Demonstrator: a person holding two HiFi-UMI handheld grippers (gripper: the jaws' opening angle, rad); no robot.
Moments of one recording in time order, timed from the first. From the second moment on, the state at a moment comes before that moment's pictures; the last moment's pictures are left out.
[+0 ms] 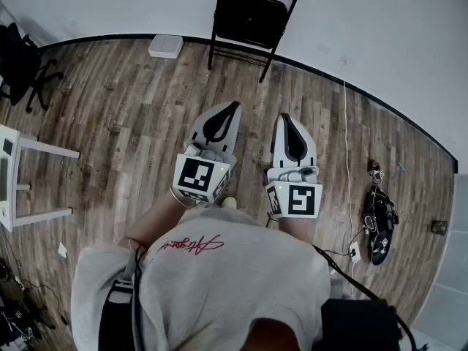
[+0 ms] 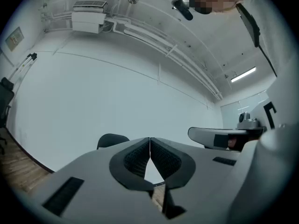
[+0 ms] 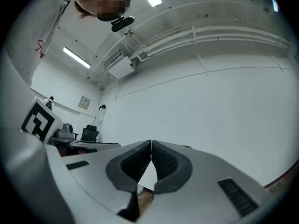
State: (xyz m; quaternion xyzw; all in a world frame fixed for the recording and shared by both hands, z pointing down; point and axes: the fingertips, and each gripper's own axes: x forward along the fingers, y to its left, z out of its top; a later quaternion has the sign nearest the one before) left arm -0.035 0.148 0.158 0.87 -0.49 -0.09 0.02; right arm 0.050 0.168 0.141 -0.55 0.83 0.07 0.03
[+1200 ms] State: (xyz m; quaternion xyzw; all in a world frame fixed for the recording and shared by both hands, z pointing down) left arm -0.002 0.137 0.168 0.86 -0.51 -0.08 0.02; right arm 0.086 0.159 0.148 -0.52 0.85 0.07 0.04
